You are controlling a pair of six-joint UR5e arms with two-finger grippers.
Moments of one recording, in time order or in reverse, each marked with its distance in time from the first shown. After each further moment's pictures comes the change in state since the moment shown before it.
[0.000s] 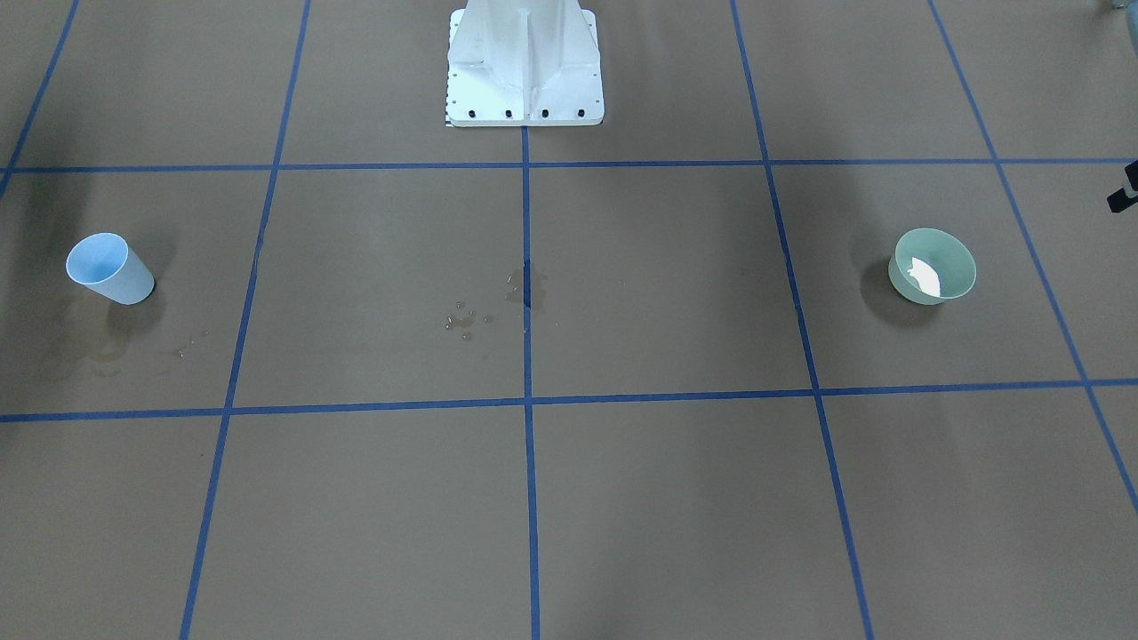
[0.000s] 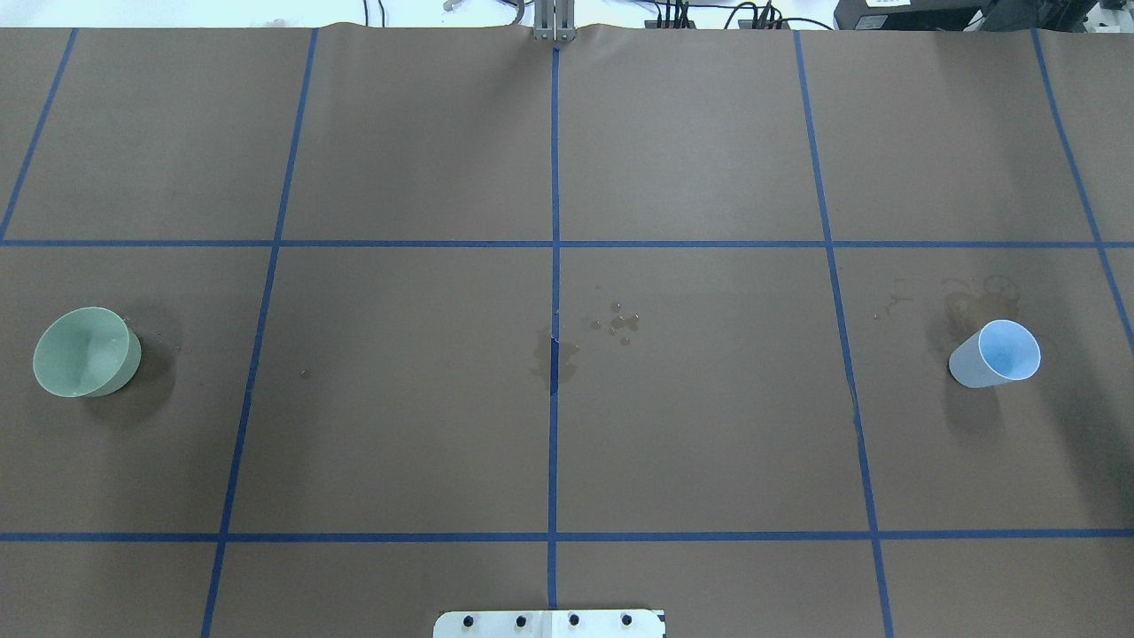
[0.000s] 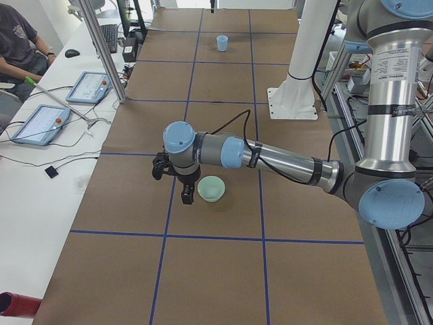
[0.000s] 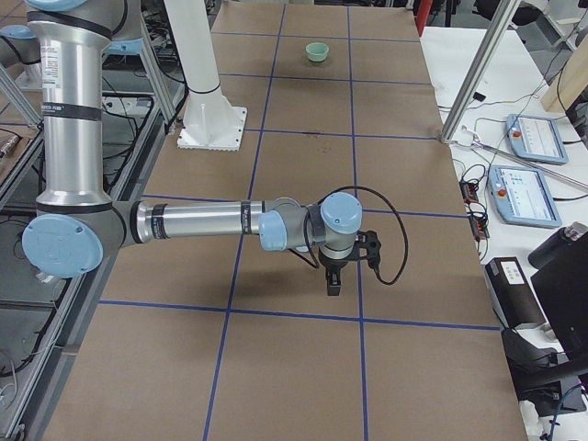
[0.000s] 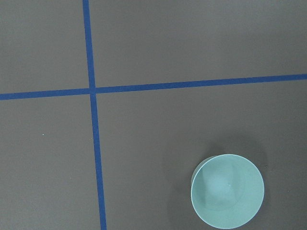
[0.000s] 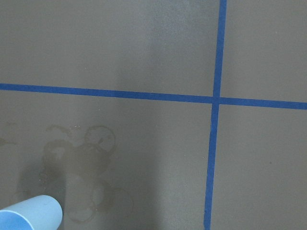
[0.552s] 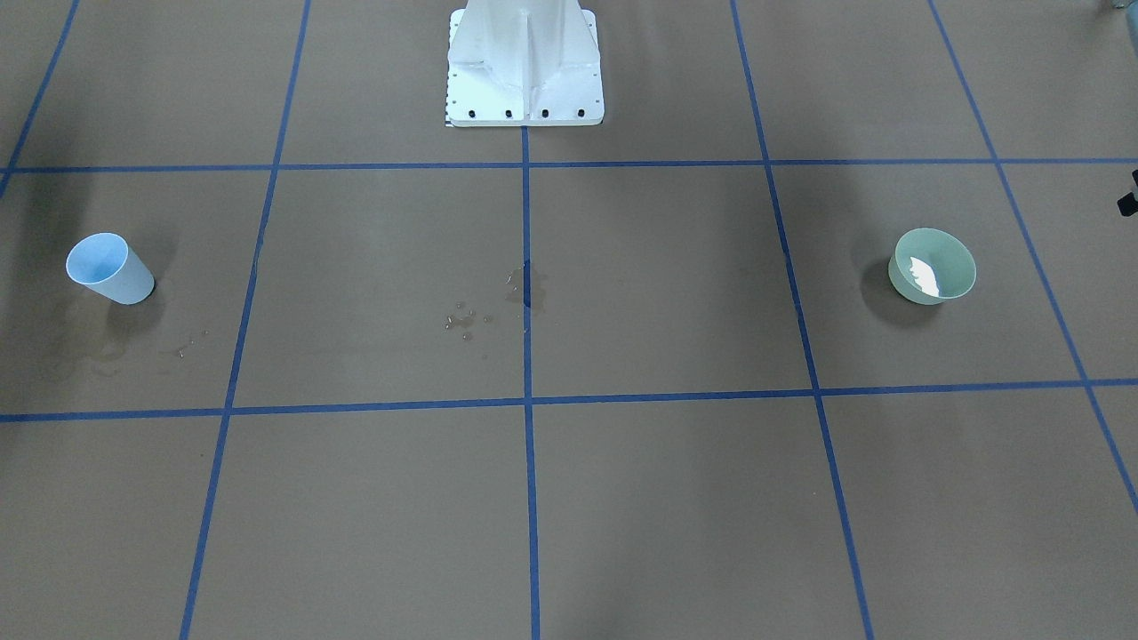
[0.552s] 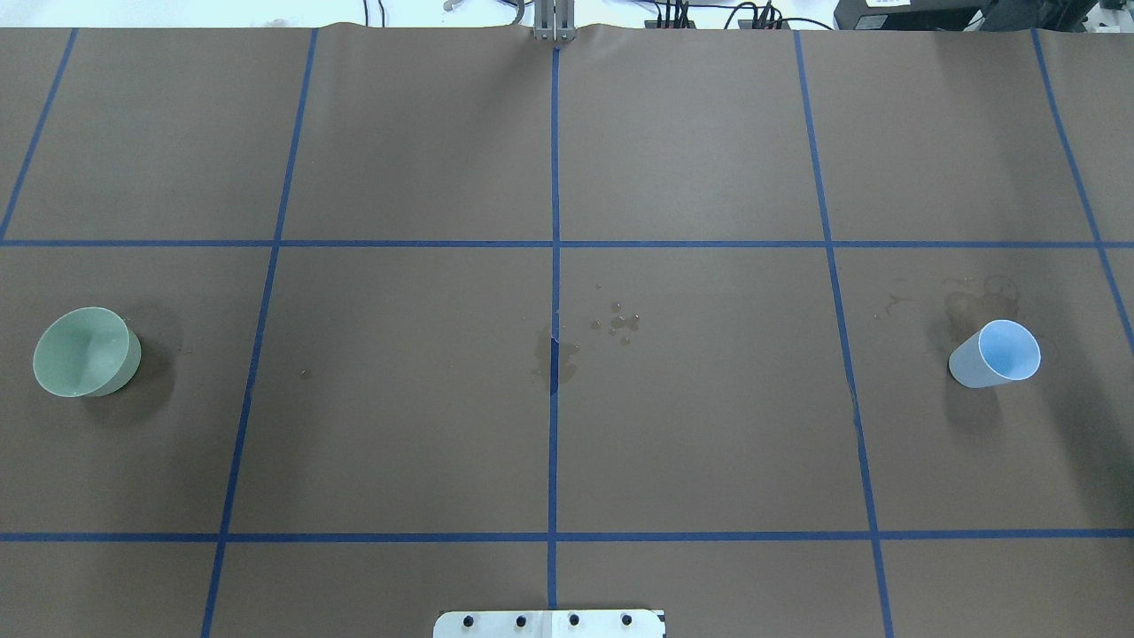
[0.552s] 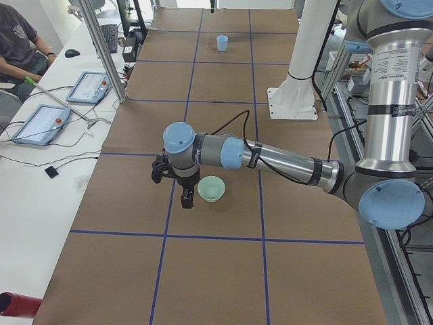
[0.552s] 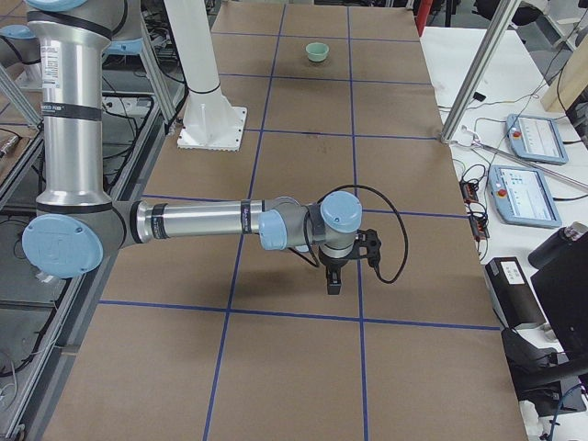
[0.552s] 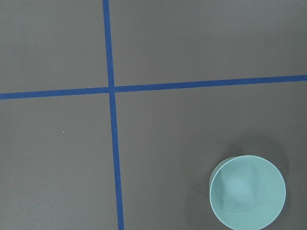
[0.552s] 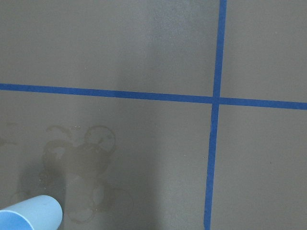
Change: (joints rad) left arm 0.000 0.000 0.001 0.000 0.039 -0.007; right arm 0.000 0.000 0.004 0.000 0.003 0.002
